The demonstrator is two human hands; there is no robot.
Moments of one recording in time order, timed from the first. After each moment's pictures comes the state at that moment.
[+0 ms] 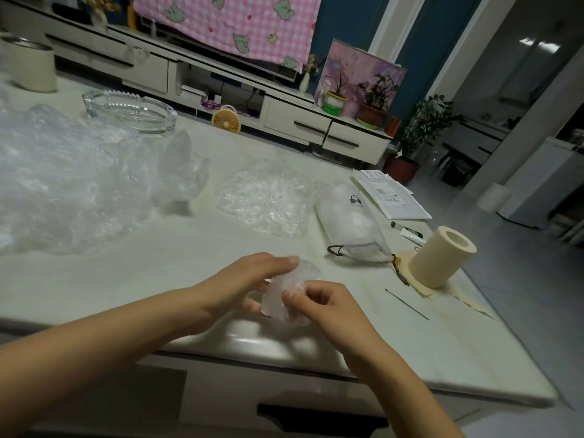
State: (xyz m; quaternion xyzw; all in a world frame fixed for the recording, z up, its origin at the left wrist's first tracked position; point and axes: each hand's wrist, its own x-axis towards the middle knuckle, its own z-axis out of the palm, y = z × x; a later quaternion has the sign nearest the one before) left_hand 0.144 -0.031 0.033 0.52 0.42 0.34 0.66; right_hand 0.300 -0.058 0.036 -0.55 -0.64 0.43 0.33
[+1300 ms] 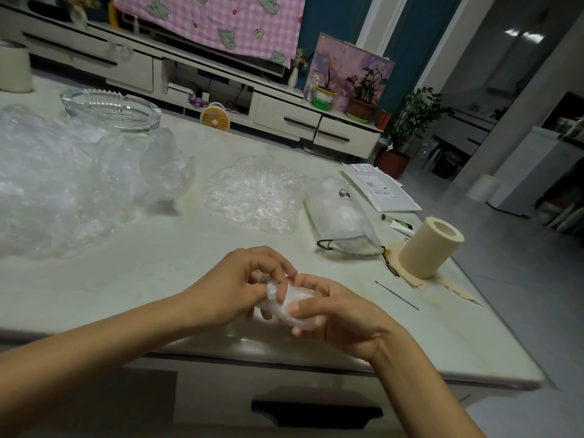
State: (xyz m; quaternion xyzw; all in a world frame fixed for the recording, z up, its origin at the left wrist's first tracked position) left_hand 0.146 -0.036 0.034 0.71 0.36 0.37 0.47; right_hand 0.326 -0.047 0.041 -0.46 -0.44 0.72 0.29
